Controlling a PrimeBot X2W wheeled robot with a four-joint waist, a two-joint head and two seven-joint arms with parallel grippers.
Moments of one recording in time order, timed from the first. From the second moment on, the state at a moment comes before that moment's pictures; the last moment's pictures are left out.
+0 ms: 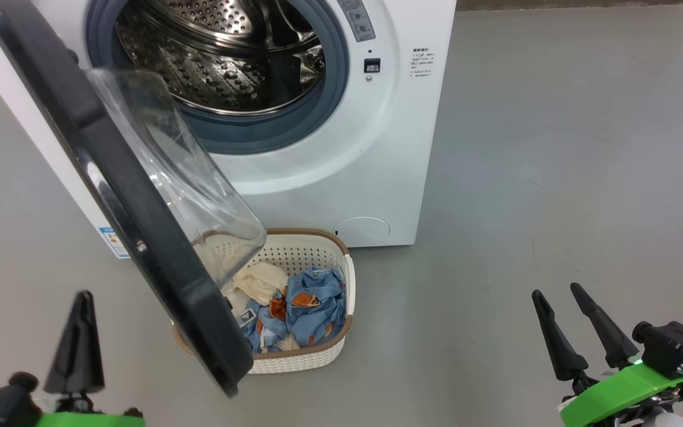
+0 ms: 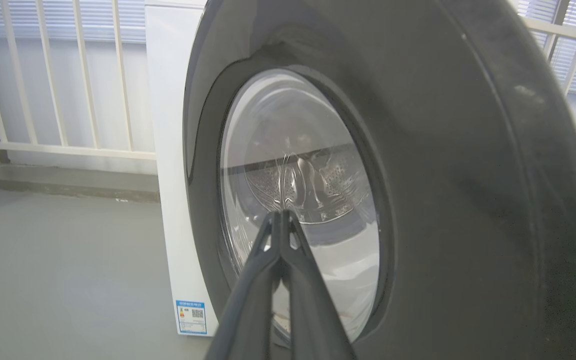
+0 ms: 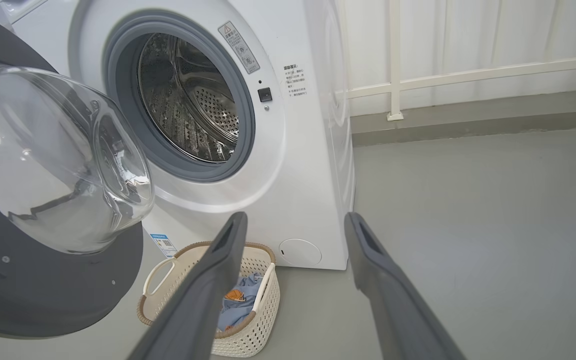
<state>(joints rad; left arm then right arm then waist) -0.01 0.06 0.06 0.04 -0.25 -0.12 -0.25 -0.08 -0.27 0.15 0.22 0.50 0.13 -0.25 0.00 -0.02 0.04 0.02</state>
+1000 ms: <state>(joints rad) -0.04 0.06 -0.38 -0.27 -0.26 -0.12 -0.12 -0.11 -0.26 0.19 0.22 0.51 0.13 -0.25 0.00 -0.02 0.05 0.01</state>
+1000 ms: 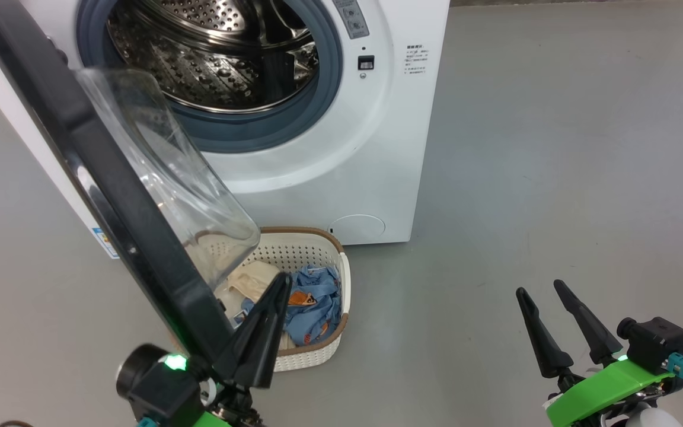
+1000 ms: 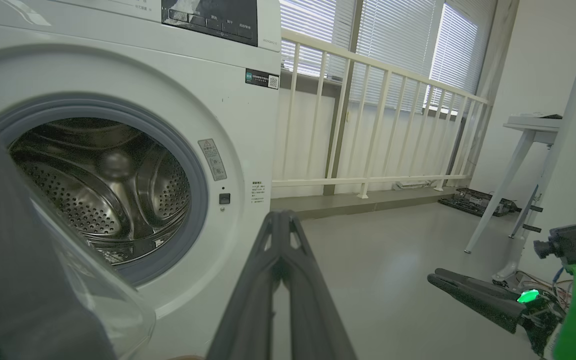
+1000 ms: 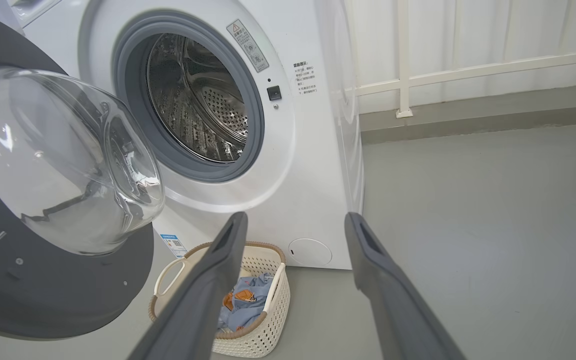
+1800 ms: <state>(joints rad) -0.05 0.06 -0.33 0.12 -0.36 -0.11 -0.19 -0.11 -0.26 0.21 0.24 0.51 0.13 -0.25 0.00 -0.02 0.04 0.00</state>
